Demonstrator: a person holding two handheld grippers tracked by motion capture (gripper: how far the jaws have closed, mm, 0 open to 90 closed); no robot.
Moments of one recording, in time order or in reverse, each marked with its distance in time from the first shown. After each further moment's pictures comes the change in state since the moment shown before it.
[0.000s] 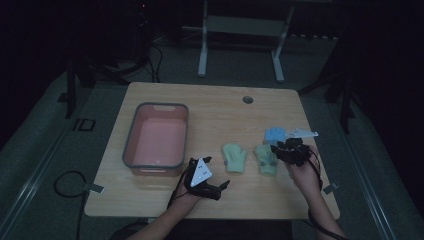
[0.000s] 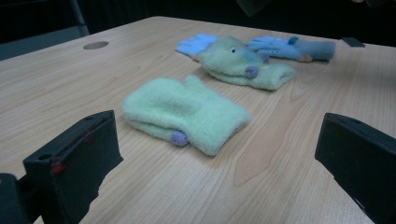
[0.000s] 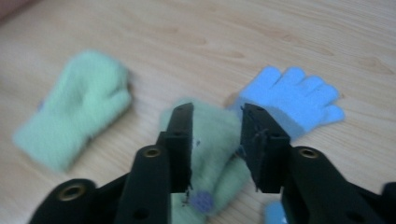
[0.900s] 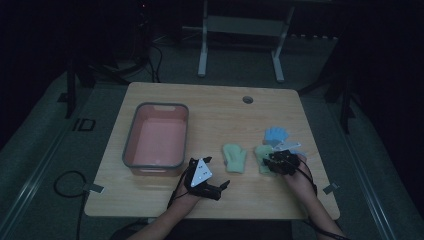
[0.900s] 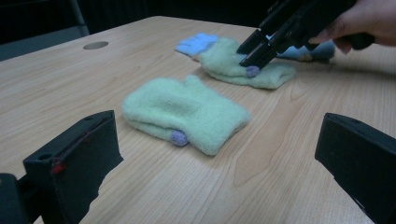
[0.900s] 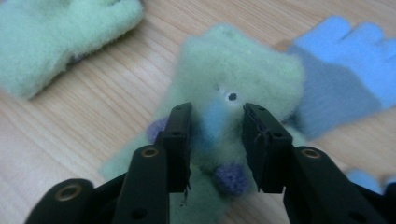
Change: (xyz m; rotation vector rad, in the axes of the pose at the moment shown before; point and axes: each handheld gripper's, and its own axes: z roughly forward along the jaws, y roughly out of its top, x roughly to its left) left arm 0.000 0.000 0.000 0.003 0.000 0.005; right arm 0.012 -0.038 0.042 0.088 0.044 -0.132
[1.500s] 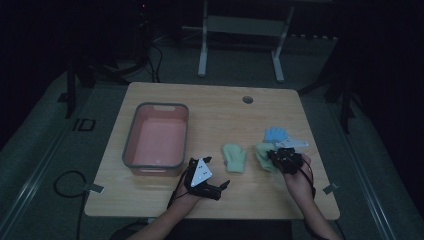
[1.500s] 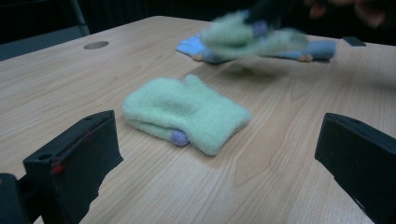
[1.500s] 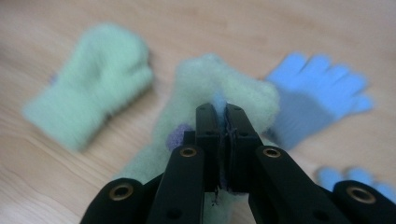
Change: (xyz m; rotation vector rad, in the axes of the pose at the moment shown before) left arm 0.000 0.000 0.000 0.000 0.002 -0.004; right arm 0.016 0.021 -0.037 -0.088 -0.074 0.109
